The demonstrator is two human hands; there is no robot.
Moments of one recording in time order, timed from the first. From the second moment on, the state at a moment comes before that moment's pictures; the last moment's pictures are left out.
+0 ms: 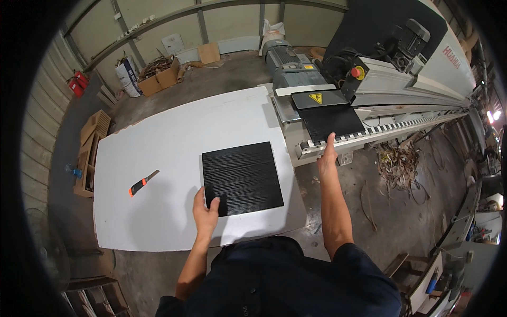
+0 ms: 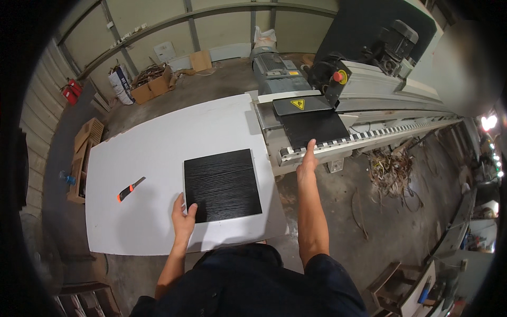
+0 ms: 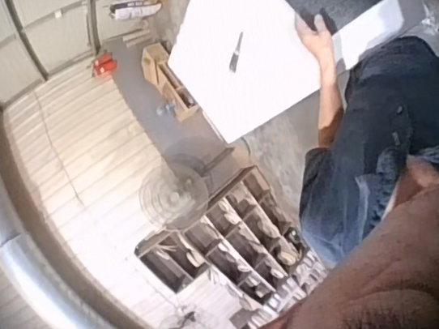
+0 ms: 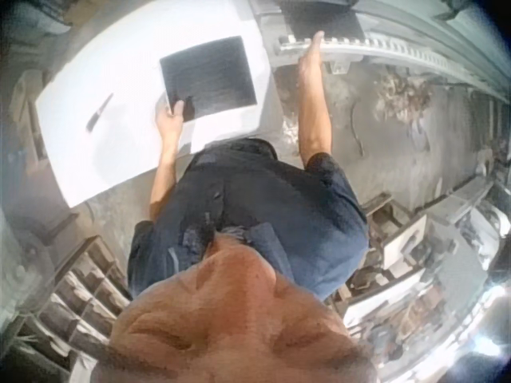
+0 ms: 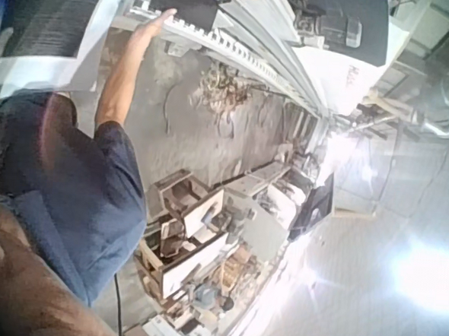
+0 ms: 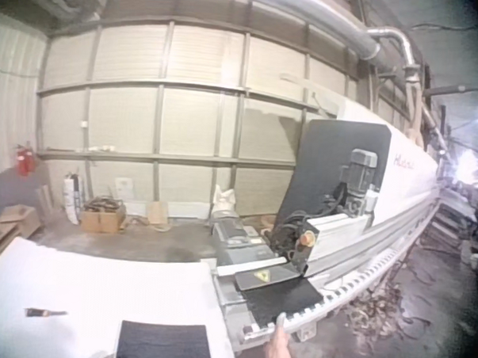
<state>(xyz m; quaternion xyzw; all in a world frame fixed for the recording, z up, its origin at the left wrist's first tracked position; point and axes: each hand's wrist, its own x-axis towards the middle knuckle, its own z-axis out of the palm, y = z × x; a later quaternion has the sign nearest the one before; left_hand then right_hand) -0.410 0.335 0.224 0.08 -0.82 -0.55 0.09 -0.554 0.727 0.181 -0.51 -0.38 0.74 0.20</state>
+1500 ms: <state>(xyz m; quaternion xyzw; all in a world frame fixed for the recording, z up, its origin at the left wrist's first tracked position) -0.394 0.282 0.185 -0.06 -0.95 -0.32 -0.02 -0.372 0.592 0.170 -0.06 -0.94 0.32 0.10</state>
